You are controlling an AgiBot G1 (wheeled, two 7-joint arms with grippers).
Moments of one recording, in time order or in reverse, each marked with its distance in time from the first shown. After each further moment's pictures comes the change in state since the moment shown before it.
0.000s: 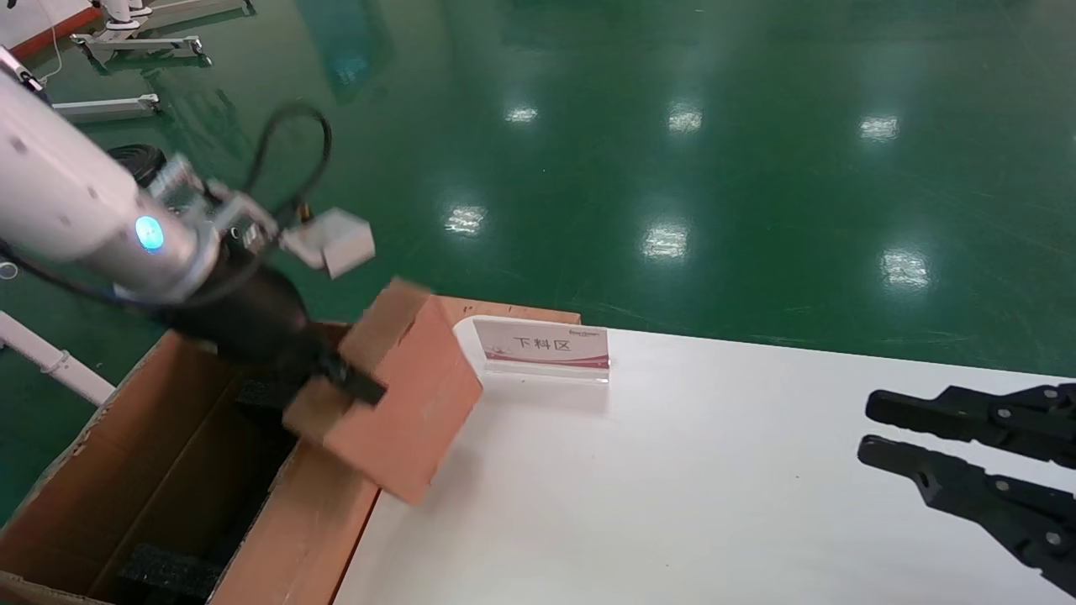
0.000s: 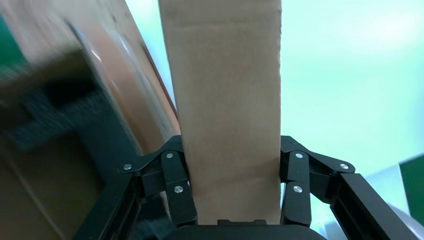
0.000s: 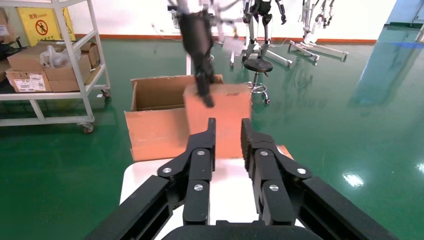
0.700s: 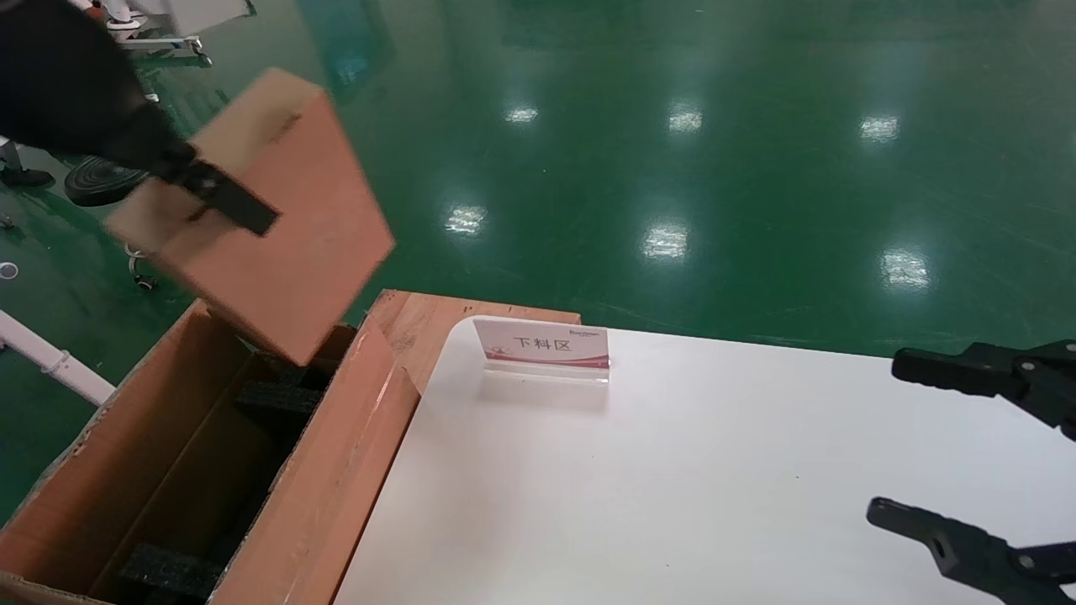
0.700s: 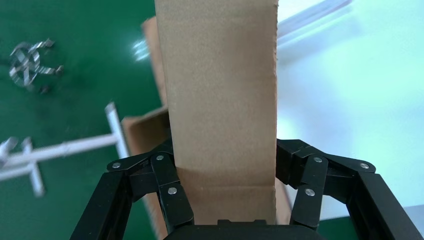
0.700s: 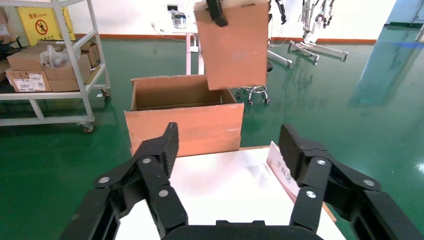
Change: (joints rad) left arm -0.441 0.173 0.114 0.003 0.055 0.268 -0.122; right arm 0.000 0.001 -0.001 0.000 0.001 0.000 -0.001
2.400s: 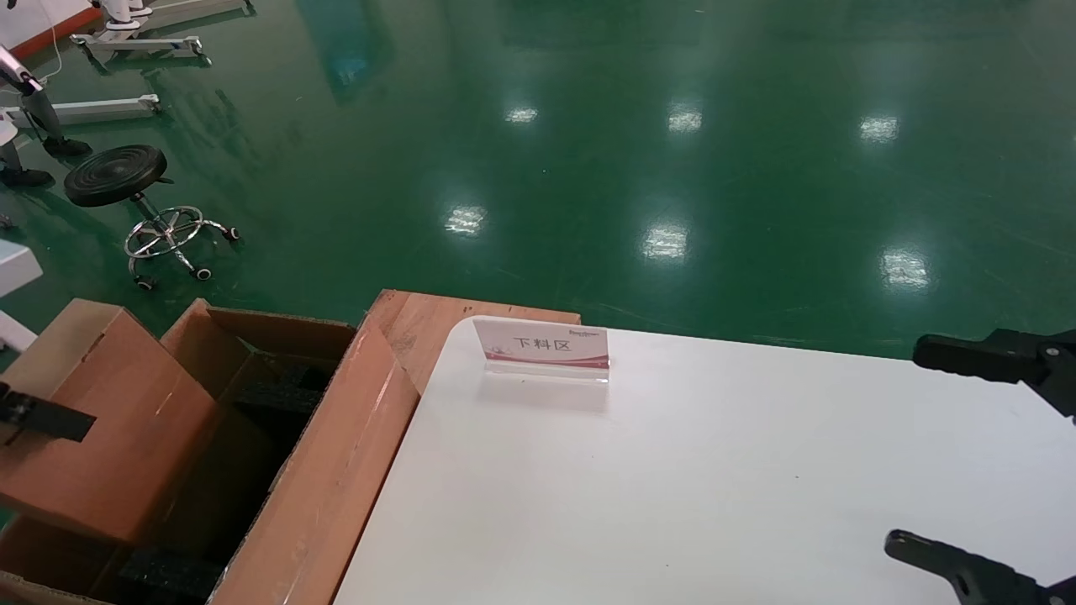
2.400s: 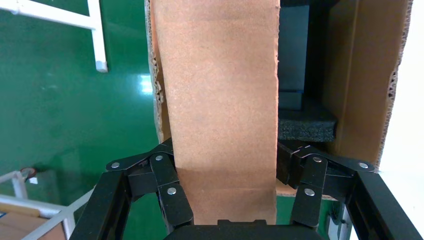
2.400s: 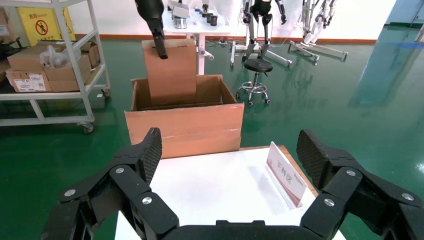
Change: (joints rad) left arm -0.092 -0.526 0.223 -0.052 0.246 0.035 0.138; right arm 0.001 0.001 -0.003 0.000 0.002 0.001 -0.002
